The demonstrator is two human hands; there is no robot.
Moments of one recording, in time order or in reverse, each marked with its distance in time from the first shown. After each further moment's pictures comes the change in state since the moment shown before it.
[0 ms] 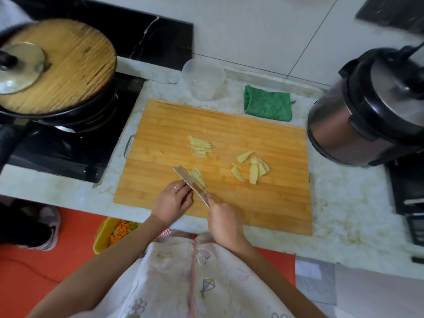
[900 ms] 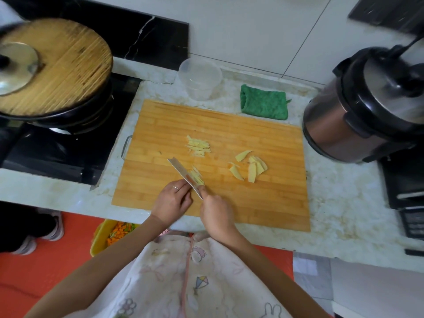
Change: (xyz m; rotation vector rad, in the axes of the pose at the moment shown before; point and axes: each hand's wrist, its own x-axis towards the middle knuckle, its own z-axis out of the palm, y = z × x) left_hand 0.001 -0.001 0.000 -0.019 0.017 0.017; right_hand 0.016 -0.018 0.001 0.032 0.026 0.023
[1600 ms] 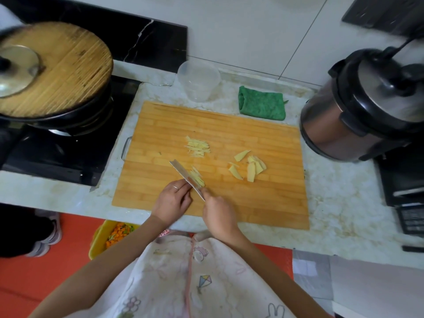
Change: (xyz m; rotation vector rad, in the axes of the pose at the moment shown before) left_hand -0.001 -0.001 -0.001 -0.040 -0.014 -0.028; right_hand -0.007 0.005 -0.001 0.004 0.013 -0.021
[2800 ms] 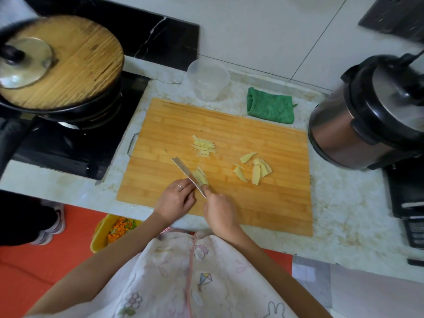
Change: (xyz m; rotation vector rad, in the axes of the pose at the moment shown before) left_hand -0.001 -0.001 0.000 0.028 -0.020 0.022; right_hand 0.010 -0.004 -0.004 -0.038 -0.013 -0.027
